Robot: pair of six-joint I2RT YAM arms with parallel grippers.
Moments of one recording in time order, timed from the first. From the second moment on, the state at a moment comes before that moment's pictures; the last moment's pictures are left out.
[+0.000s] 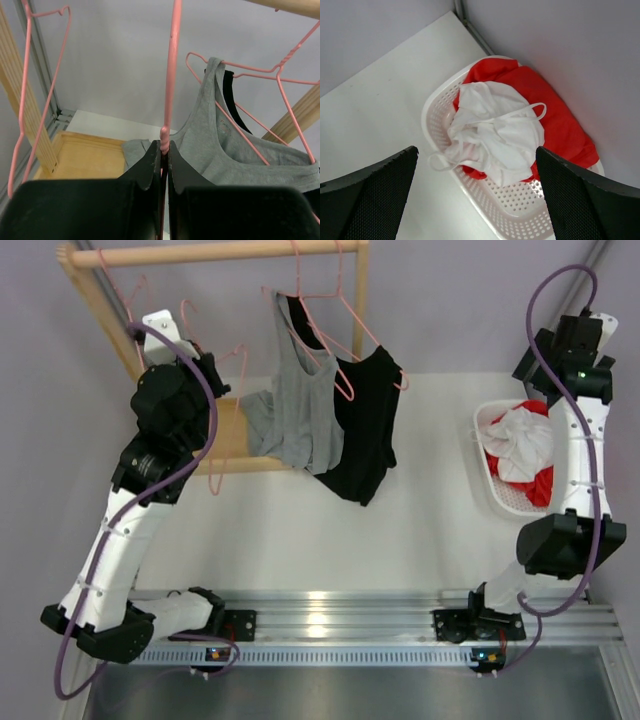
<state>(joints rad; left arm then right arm) -0.47 1.15 1.60 -0.36 -0.56 -0.21 -0.17 1.66 1.92 -0.84 0.39 0.26</state>
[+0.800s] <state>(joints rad) -0.13 1.64 2.28 -0.49 -0.42 -0.16 -0.14 1.49 1.91 -0.84 0.16 0.26</state>
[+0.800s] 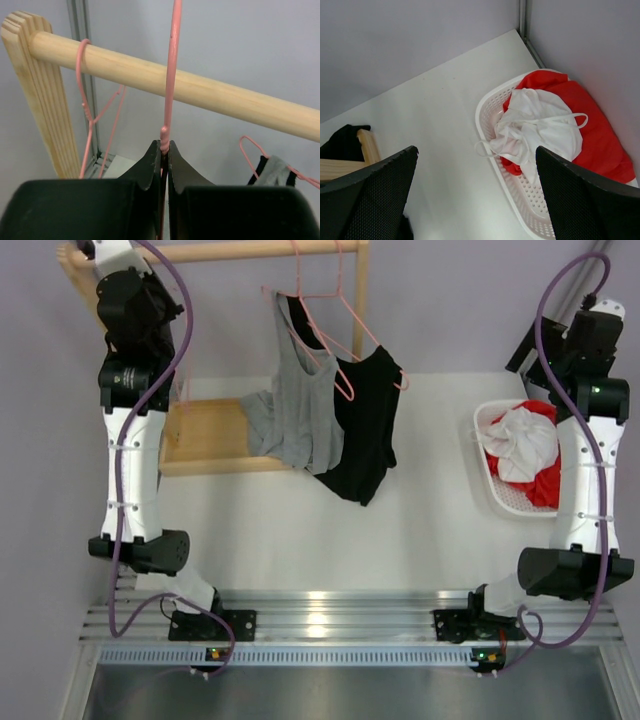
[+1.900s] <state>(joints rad) 0.06 1.83 2.36 -0.43 -0.31 -0.17 -0.08 1.49 2.05 -0.84 0.04 0.26</state>
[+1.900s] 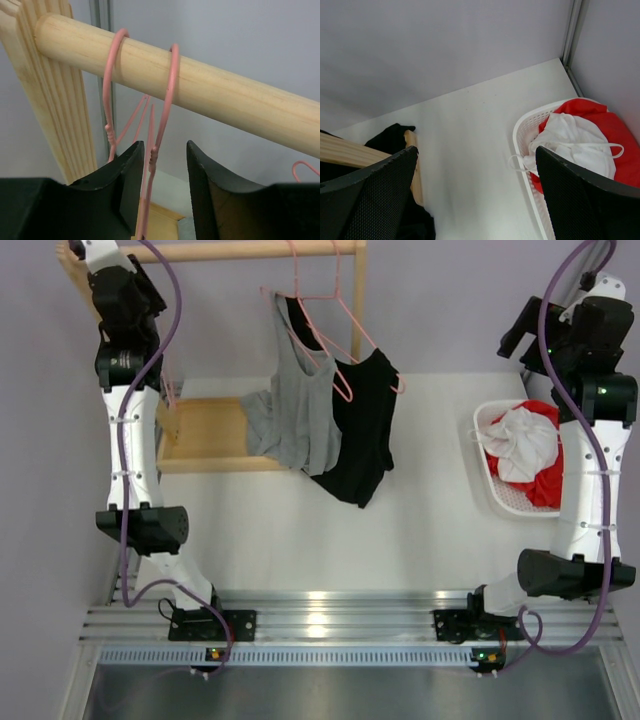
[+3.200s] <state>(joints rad) -0.52 1.76 2.37 -0.40 -0.43 -0.13 -0.05 1.43 1.96 -0.83 0.01 0.26</state>
